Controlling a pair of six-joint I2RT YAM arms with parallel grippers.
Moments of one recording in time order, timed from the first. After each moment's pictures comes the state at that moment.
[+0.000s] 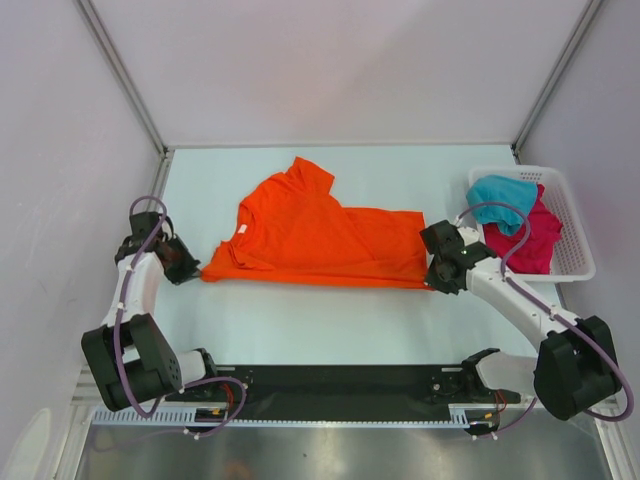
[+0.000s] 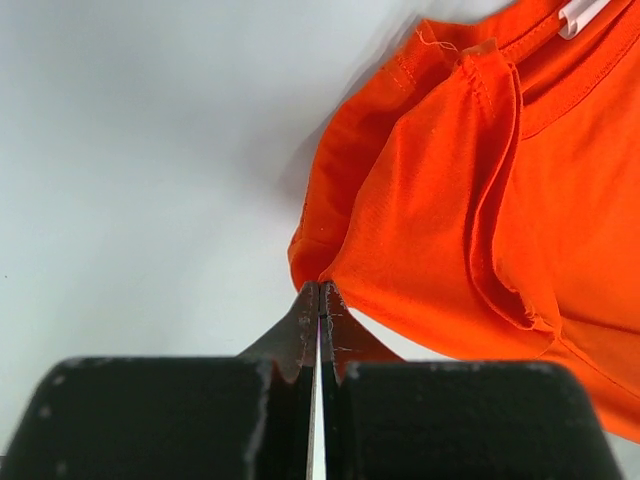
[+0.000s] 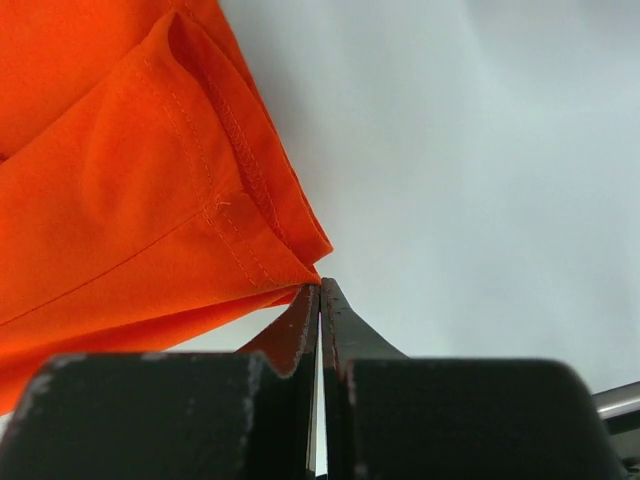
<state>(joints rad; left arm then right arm) 0.33 1.25 0.83 -0.69 0.16 -0.37 0.41 1.22 0.80 -0.77 0.34 0.81</state>
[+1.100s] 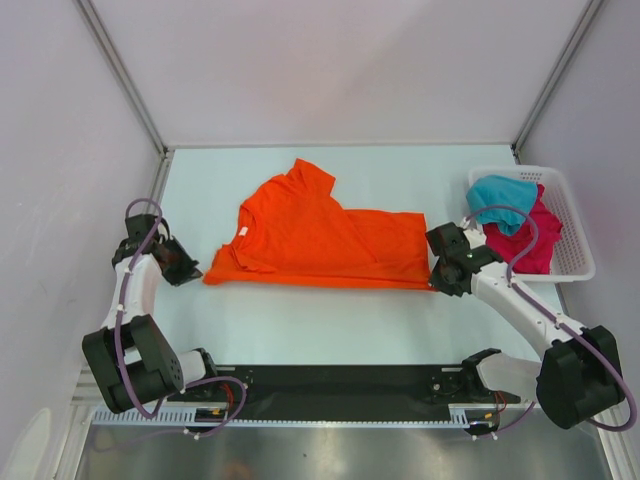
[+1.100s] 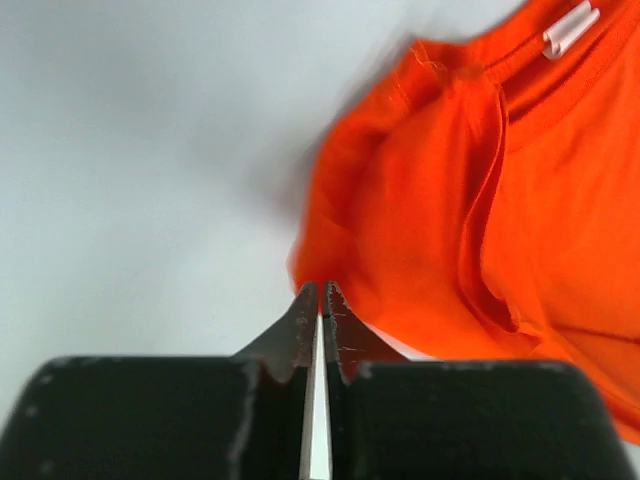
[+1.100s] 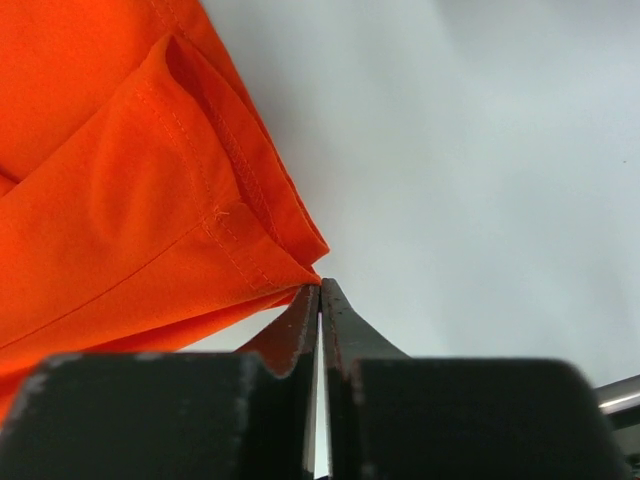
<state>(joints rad) 0.36 1.24 0.82 -0.69 0.20 -0.38 0.39 1.17 0.78 -0.78 0.35 0.83</state>
